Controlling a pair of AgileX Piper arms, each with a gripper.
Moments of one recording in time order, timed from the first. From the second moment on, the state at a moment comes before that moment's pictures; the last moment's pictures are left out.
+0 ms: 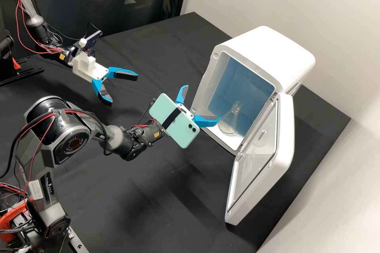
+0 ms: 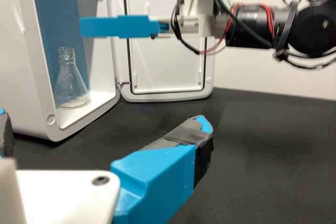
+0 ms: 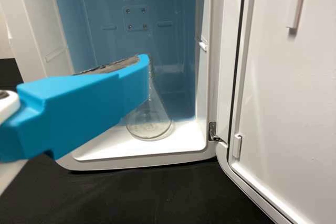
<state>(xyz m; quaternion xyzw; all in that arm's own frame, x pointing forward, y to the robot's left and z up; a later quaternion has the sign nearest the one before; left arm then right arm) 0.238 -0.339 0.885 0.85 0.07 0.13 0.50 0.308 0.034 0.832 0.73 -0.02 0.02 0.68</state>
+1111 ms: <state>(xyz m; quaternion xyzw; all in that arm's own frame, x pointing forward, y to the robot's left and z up) 0.236 -0.343 0.887 0.86 0.05 0.13 0.49 0.353 -0.014 0.813 0.71 -0.08 -0.02 0.70</state>
